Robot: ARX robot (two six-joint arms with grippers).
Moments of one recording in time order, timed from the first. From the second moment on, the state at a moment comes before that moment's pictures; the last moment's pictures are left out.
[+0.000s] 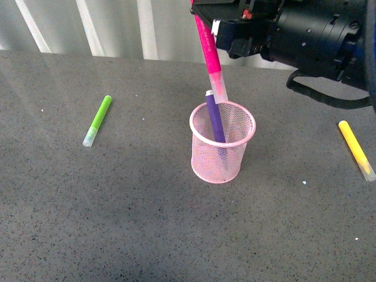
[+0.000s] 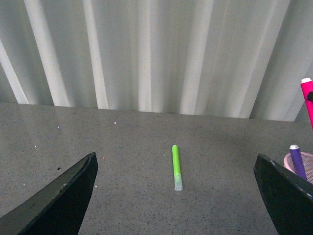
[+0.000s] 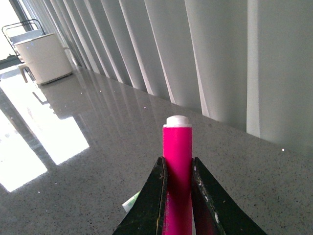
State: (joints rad) left arm 0.00 0.00 0.02 0.00 0.00 0.00; right arm 0.35 2.01 0.79 1.23 -0.55 0.23
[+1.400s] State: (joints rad) left arm 0.00 0.00 0.02 0.00 0.00 0.00; right arm 0.23 1.87 0.77 1.13 -0.34 0.23
